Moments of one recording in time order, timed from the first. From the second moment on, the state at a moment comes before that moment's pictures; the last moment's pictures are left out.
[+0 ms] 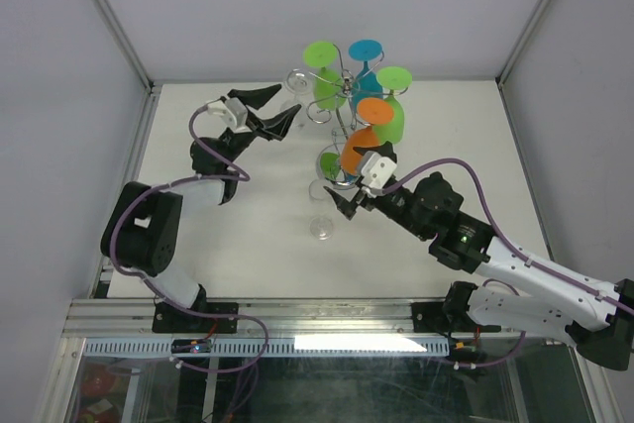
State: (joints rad) left arm -0.31 1.69 0.83 1.53 0.57 -0.21; right arm 1.04 0.86 0.81 0.07 0.13 -0.36
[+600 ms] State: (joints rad) left arm -0.31 0.97 0.64 0.63 -0.08 -0.35; right arm 1.04 0.87 0.76 0.16 0.23 -0.30
